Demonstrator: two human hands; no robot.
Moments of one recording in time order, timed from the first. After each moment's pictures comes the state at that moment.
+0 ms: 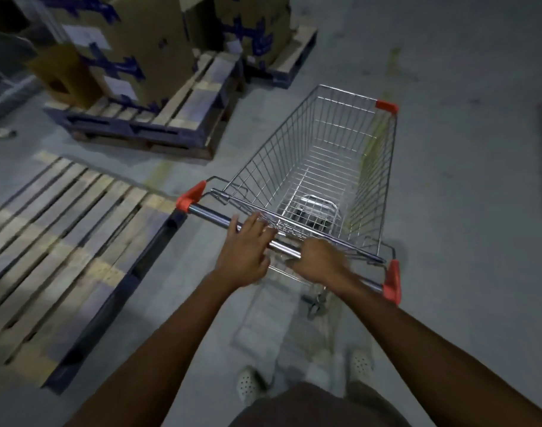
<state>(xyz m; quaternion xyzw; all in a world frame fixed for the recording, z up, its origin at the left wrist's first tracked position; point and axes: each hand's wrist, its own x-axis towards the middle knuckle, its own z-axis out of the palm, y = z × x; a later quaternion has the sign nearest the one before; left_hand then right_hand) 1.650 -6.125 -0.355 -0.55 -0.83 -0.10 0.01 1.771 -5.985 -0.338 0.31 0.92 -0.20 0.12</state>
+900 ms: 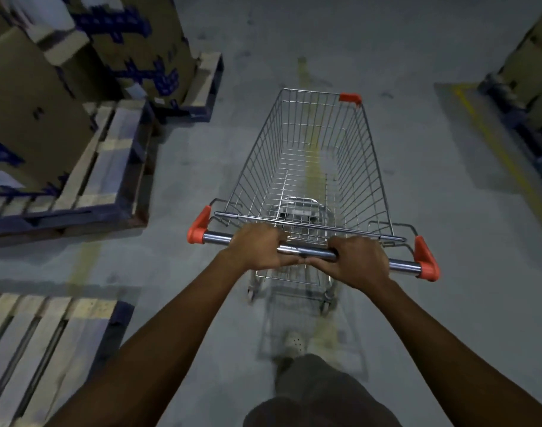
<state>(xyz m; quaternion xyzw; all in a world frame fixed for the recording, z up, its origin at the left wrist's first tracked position) 1.488 -5.811 -0.330 -0.71 -0.70 0.02 -0.10 1.702 -5.731 -0.341 0.38 0.92 0.00 -0.05</state>
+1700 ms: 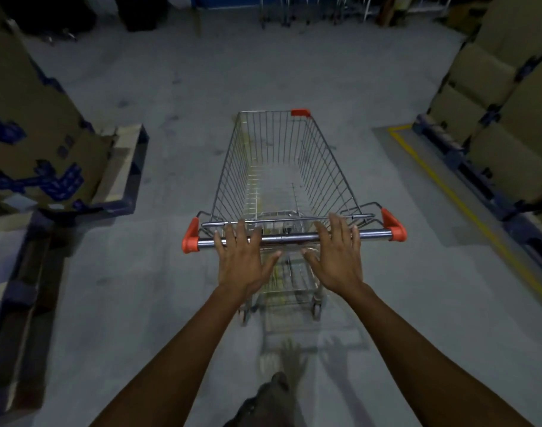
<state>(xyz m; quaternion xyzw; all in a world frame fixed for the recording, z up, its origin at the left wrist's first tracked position) 1.371 -5.213 -0.371 -0.62 -0.78 -0.10 0.03 1.575 -5.143 -0.369 0.55 0.83 -0.04 -0.13</state>
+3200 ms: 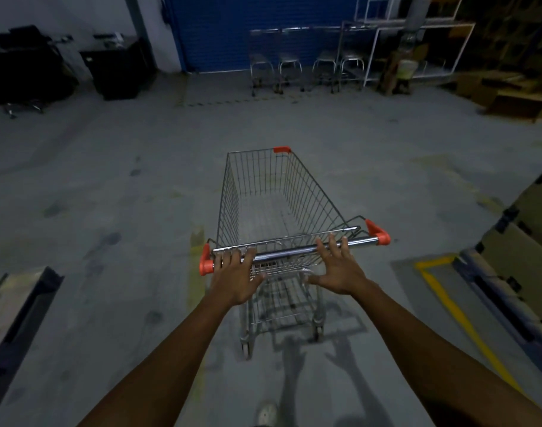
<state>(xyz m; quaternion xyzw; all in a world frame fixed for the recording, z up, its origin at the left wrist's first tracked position) 1.135 -3.910 -0.357 -0.66 -0.75 -0.04 -0.03 1.391 -3.813 -0.328 0.51 0.84 -0.20 0.02</state>
